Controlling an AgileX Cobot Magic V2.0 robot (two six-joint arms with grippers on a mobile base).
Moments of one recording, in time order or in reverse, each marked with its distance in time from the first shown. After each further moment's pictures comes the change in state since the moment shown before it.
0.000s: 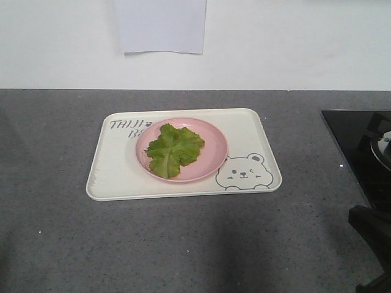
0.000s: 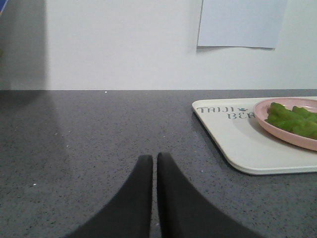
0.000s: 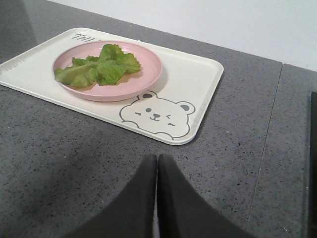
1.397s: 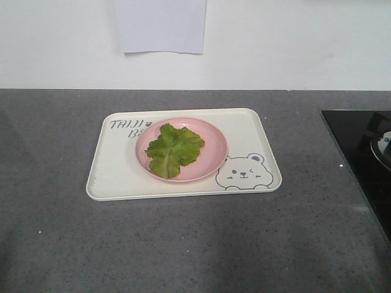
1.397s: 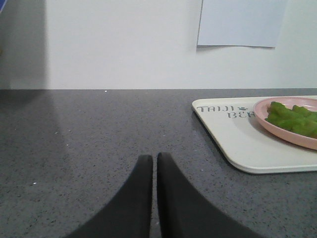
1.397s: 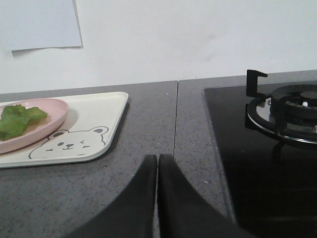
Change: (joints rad) left arm 0.000 0.000 0.000 0.000 0.003 0.000; right arm -0.136 -0.507 0.415 -0.571 -0.268 0.776
